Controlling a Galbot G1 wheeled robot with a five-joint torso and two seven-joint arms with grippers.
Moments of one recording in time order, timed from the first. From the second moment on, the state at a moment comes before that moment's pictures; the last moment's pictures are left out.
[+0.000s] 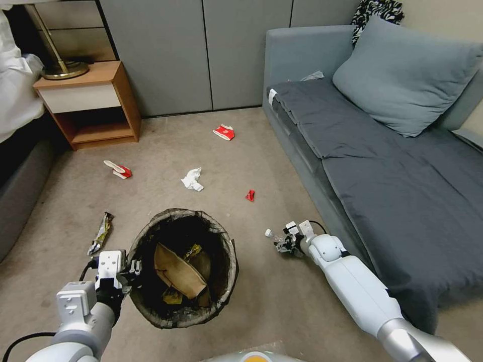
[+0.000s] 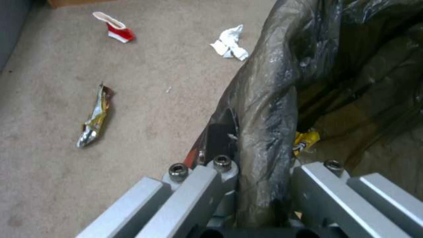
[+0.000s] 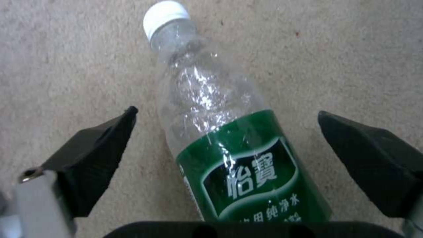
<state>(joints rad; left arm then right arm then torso) 1.86 -1.43 -0.79 -2.50 -0.27 0.64 -0.03 -0.74 1.29 0.04 0.95 0.15 -0.43 -0.27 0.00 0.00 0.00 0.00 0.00</state>
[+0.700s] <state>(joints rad) 1.86 -1.43 -0.79 -2.50 -0.27 0.64 -0.03 -0.76 1.30 0.09 0.92 0.12 -0.37 -0.30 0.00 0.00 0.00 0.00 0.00</state>
